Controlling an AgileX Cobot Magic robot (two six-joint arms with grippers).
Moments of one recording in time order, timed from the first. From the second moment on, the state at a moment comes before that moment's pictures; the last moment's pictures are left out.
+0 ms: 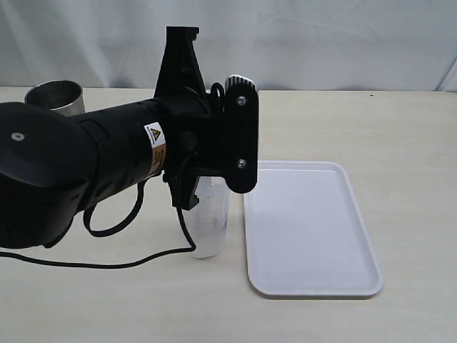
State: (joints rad) left arm -0.99 1.48 -0.89 1.74 0.43 -0.60; right arm 0.03 0.00 0.00 -0.11 0.35 0.03
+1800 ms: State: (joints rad) left arm -1.03 1.48 -0.86 1.74 0.51 -0.60; right arm 0.03 0.00 0.00 -0.11 0.35 0.03
